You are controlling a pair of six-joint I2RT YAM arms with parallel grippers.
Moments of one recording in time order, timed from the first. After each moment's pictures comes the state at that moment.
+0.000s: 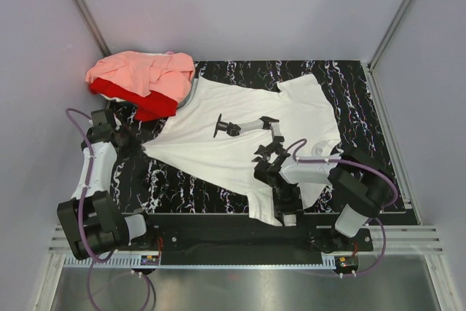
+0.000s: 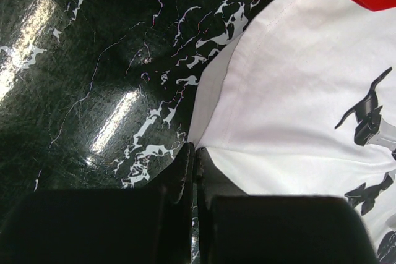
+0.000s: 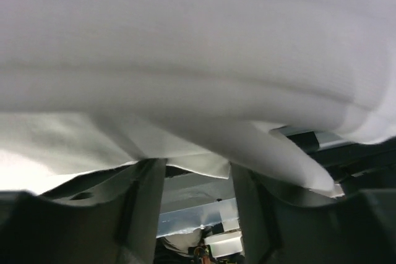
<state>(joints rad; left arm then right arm) 0.30 1.23 0.85 -0.63 0.18 -0.51 0.93 1.68 0.81 -0.98 -0.05 0.91</state>
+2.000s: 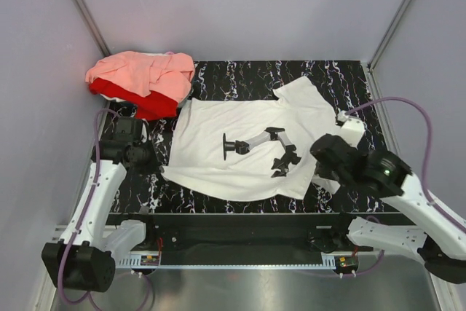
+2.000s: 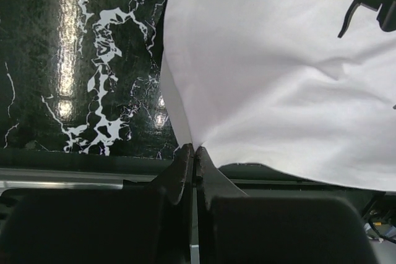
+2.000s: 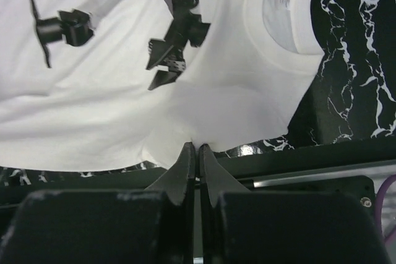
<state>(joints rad) -0.08 0.96 0.91 -1.07 0.12 -0.44 0.93 0.87 1.27 -1.35 0.61 1.00</state>
